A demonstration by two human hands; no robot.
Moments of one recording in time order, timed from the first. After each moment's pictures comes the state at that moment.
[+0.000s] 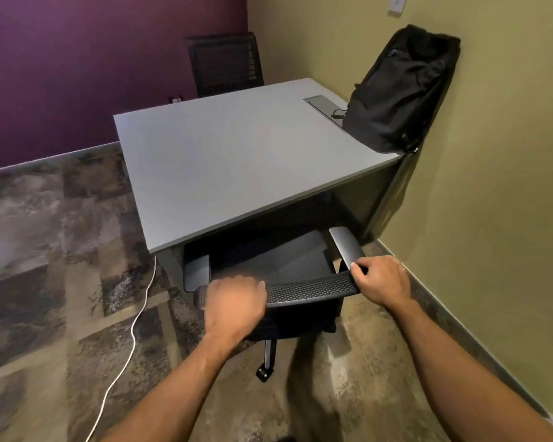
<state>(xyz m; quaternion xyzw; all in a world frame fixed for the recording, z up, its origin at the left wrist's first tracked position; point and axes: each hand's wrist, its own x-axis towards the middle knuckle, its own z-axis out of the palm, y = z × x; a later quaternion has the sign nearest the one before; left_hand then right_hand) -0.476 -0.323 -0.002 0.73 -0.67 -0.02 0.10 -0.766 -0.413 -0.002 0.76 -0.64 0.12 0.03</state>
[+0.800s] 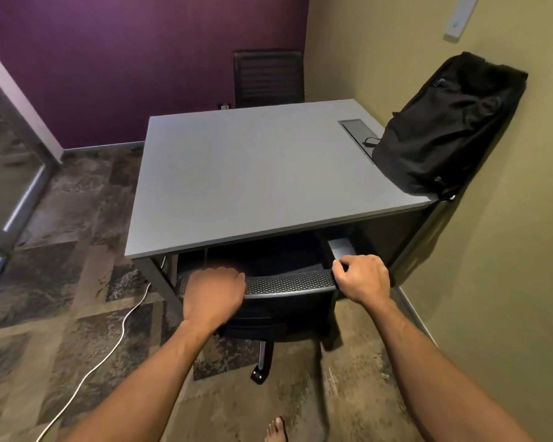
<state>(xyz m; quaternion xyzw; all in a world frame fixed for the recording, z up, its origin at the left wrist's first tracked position) -0.547 -0.455 -0.005 0.80 -0.59 0.02 0.10 -0.813 -0.597 -0.002 0.82 -0.56 0.12 0.00</state>
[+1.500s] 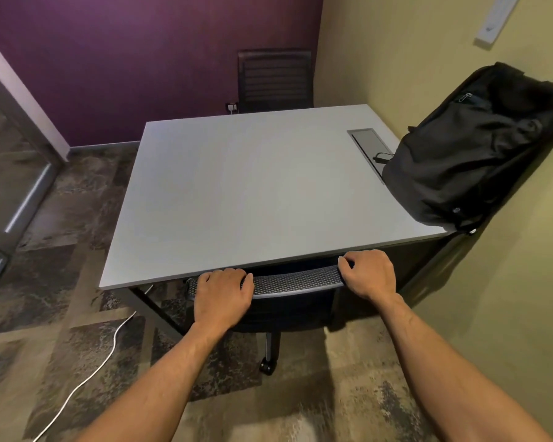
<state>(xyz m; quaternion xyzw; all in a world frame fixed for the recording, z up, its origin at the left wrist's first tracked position) -0.559 -0.600 -0.011 0.83 -0.55 -0.01 0.11 -0.813 -0.769 -0.007 0.84 -0.53 0.09 -0.02</state>
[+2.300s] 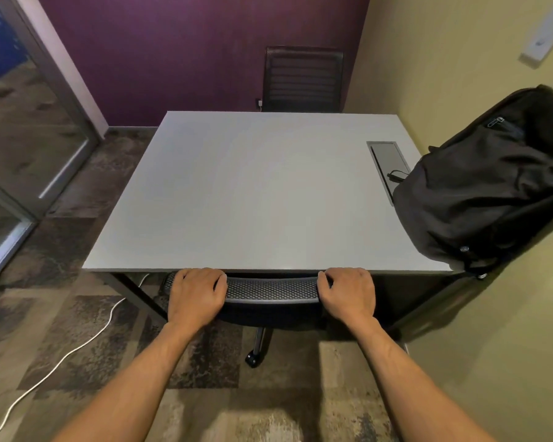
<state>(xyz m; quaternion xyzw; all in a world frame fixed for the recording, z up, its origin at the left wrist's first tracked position) -0.593 -0.642 -0.025 0.87 -0.48 0.04 0.13 -0.834 -0.821 -0.018 0.88 -0.47 0.10 -0.05</state>
